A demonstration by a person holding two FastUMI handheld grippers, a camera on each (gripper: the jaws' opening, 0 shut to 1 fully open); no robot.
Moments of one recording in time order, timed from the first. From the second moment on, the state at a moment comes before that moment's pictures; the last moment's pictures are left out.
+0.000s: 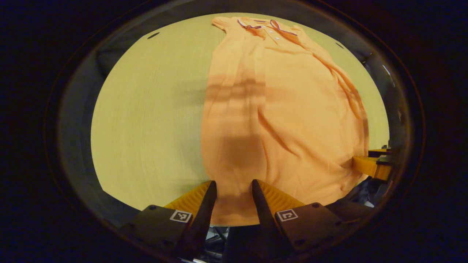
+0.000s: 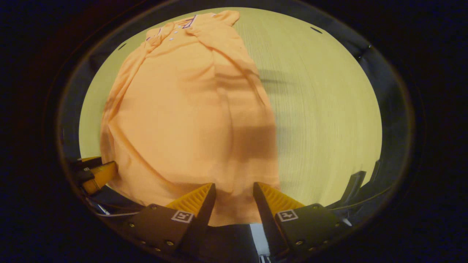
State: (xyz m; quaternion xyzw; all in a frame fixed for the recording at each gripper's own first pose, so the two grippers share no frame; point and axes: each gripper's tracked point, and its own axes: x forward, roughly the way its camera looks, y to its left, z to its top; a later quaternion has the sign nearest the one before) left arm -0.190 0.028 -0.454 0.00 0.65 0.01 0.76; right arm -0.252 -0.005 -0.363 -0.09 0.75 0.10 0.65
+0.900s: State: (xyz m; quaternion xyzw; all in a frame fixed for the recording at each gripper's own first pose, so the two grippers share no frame) left arm -0.185 0.023 -0.448 -0.03 0.64 0.02 0.77; right arm -0.251 0.002 -0.360 -0.06 0.75 0.09 0.65
